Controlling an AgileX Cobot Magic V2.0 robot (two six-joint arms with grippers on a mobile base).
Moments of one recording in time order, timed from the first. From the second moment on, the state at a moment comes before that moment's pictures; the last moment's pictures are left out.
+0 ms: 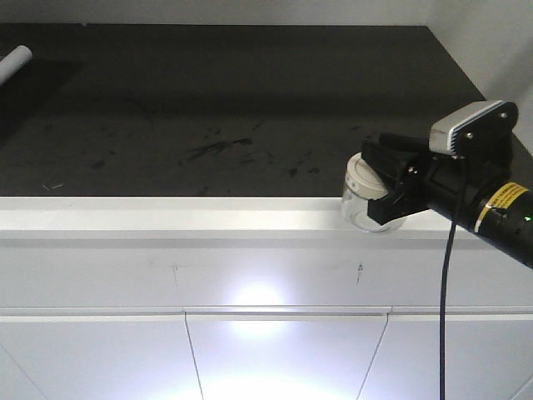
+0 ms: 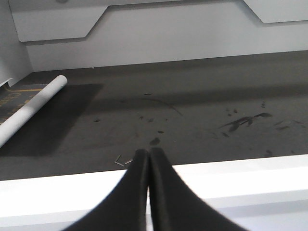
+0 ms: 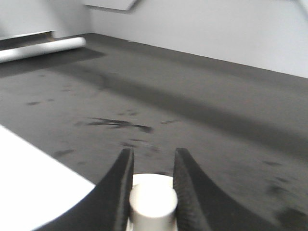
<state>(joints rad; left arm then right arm) -0.01 0.60 -0.28 0.04 -0.17 0.02 0.15 1.38 -0.67 -0.83 -0.67 0.57</state>
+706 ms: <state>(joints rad) -0.01 0.60 -0.28 0.04 -0.17 0.02 0.50 1.29 -0.67 -0.86 -0.67 0.65</state>
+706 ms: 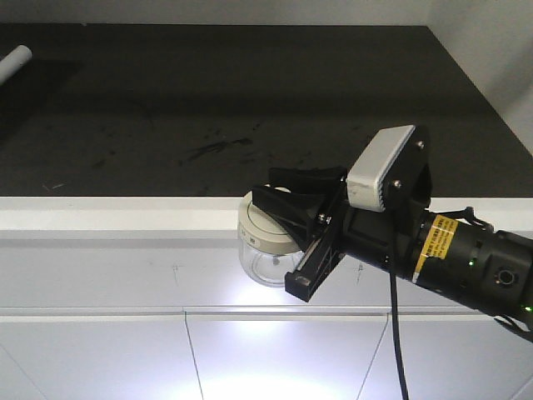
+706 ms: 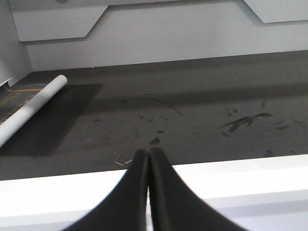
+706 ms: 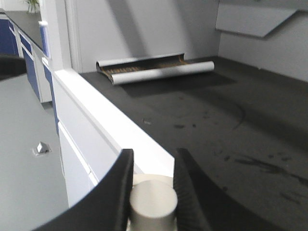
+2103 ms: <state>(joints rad) -0.01 0.60 -0.28 0.04 -0.17 0.02 0.50 1.28 -0.67 -0.86 -0.66 0.65</state>
